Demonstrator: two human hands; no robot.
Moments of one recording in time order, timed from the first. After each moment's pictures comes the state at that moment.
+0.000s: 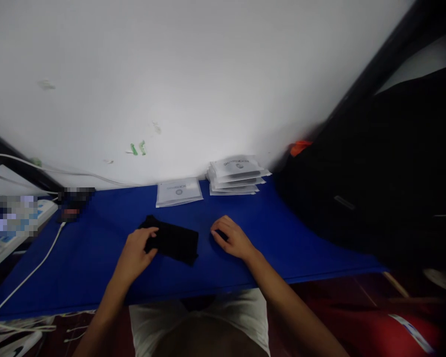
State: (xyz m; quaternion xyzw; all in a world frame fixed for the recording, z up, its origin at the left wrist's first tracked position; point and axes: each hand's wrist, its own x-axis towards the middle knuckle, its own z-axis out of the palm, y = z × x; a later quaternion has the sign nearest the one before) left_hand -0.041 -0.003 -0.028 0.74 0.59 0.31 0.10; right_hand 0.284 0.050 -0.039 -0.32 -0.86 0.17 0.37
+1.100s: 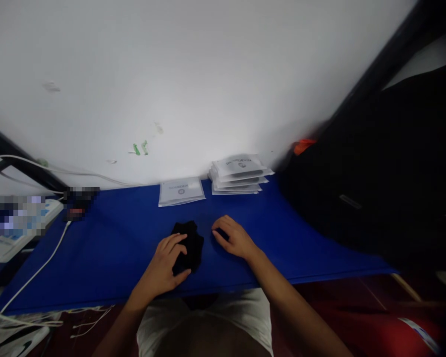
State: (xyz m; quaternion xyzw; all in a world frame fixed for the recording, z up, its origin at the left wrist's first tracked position) left_hand 0.017 -0.032 -0.033 0.83 0.47 0.23 0.18; right_hand 0.284 0.048 -0.035 -0.34 -0.86 0.16 0.34
